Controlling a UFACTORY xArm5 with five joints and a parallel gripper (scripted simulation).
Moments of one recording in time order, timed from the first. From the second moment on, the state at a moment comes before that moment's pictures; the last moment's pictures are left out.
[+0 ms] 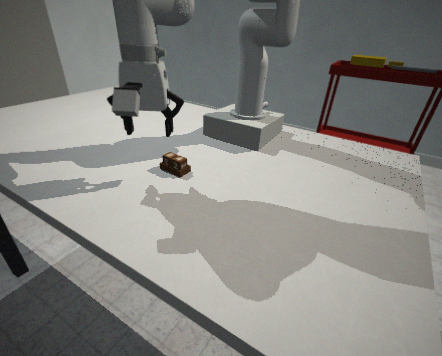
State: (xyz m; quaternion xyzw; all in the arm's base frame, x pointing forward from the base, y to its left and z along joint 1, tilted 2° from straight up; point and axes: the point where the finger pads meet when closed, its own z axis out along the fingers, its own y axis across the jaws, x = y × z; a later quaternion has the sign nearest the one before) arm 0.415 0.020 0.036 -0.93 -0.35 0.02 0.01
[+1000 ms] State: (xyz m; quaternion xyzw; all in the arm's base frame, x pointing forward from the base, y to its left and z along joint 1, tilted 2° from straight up) arm 0.400 0.023 0.044 -0.87 -0.48 0.02 0.01
